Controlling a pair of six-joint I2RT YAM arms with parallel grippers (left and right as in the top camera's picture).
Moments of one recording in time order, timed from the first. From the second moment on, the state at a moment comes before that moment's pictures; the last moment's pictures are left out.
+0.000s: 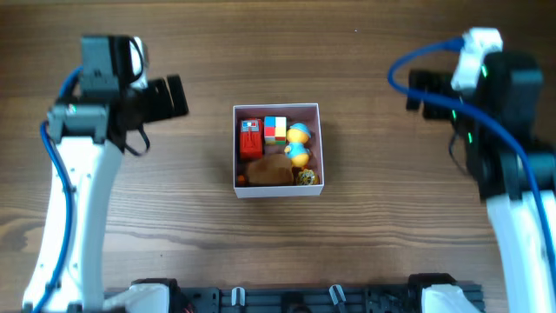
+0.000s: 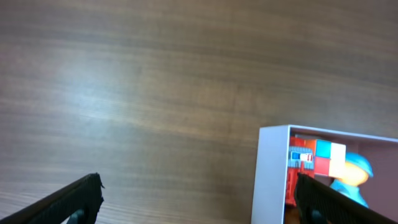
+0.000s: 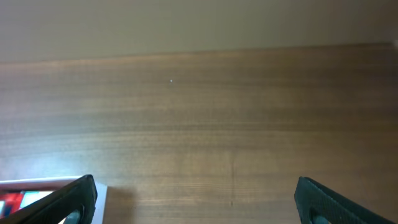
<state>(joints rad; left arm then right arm) -0.03 1.39 1.37 -0.95 -0.01 -0.20 0.03 1.12 1.22 -0.70 0.05 0.06</state>
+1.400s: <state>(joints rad) -0.18 0.44 0.71 -0.84 -0.11 -0.46 0.03 0.03 0.44 -0.69 -0.08 0.18</state>
